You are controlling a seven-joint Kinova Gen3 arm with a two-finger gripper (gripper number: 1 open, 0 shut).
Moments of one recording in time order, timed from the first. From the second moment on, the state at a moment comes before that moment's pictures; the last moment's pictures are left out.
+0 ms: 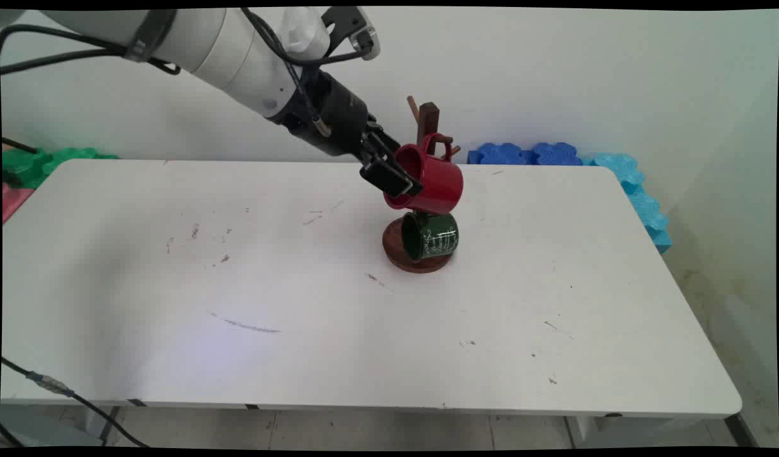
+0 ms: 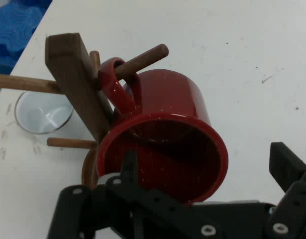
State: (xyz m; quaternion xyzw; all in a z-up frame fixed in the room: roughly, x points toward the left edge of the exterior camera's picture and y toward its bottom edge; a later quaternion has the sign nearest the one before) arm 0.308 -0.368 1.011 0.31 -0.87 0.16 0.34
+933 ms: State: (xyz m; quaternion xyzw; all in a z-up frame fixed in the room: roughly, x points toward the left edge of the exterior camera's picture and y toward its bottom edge) arm 0.305 -0.353 0.994 0.41 -0.82 0.15 0.38
